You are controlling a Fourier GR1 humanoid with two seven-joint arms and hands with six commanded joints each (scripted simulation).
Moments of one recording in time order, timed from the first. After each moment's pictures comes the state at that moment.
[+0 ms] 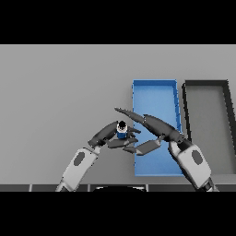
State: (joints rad) left arm -0.26 -0.04 -0.44 -1.53 -0.09 -0.30 -0.05; right arm -0.40 -0.34 0.30 -2.00 -0.35 0.43 0.42
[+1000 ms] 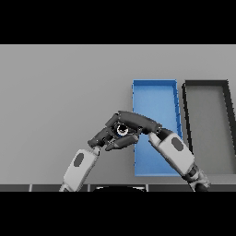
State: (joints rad) left arm -0.22 -0.08 -0.40 -1.55 -0.06 -0.38 0.02; right arm -0.61 -0.22 0.40 -1.82 -0.38 0.45 0.43
